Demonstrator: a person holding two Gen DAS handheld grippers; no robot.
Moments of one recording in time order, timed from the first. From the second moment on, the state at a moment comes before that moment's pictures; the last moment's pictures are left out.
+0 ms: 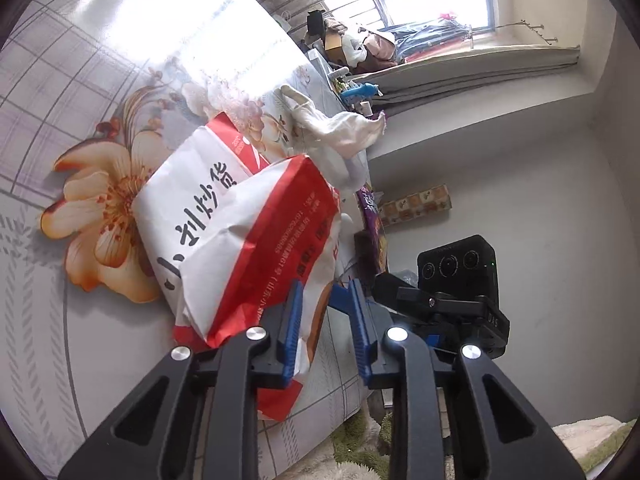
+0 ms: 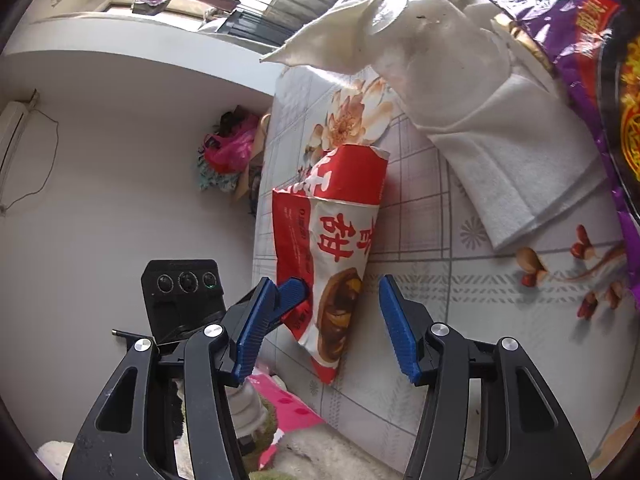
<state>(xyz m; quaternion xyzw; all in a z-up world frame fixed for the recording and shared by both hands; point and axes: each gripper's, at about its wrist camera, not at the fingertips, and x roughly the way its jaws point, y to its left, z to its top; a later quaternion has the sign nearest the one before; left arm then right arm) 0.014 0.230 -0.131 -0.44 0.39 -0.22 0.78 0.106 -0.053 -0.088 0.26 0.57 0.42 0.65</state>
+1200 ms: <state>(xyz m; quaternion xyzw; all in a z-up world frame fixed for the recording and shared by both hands) 0.024 0.210 -0.115 -0.30 0.40 -0.17 0.85 0.107 -0.068 -0.113 0.26 0.56 0.37 0.69</state>
